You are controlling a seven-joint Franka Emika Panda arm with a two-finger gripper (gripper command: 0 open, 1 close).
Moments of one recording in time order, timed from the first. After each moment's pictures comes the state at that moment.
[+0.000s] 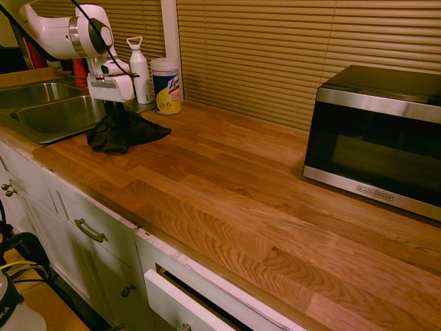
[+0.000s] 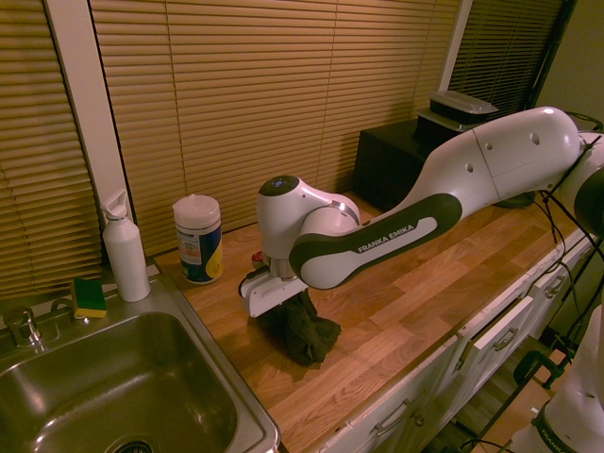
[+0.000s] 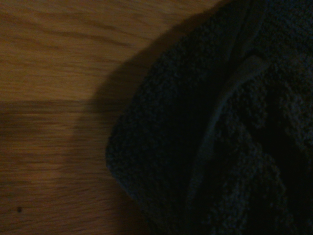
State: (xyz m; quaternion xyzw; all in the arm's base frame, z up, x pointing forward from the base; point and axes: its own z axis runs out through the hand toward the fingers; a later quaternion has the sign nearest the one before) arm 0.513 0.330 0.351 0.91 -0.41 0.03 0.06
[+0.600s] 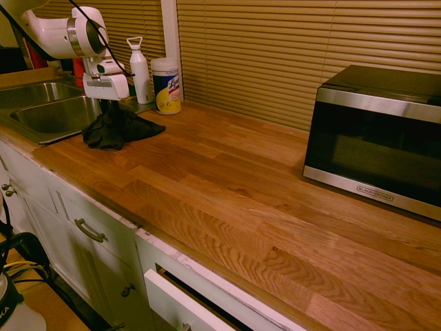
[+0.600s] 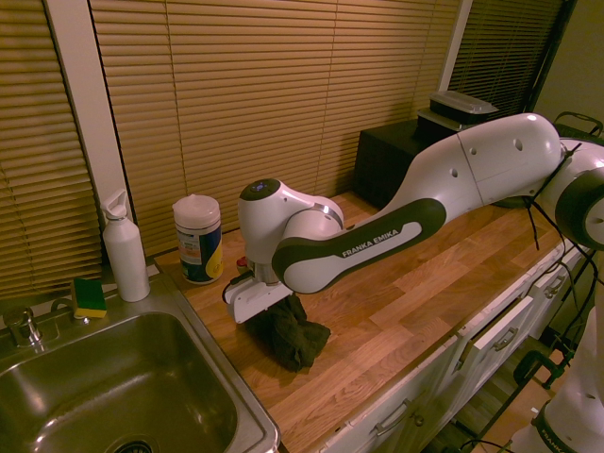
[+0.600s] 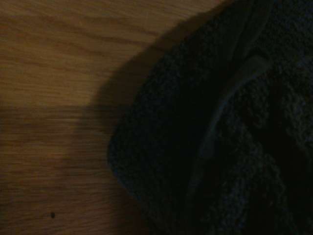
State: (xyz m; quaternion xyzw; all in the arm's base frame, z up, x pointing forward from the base) arm 0.520 0.347 0.352 0.91 -0.40 0.03 0.06
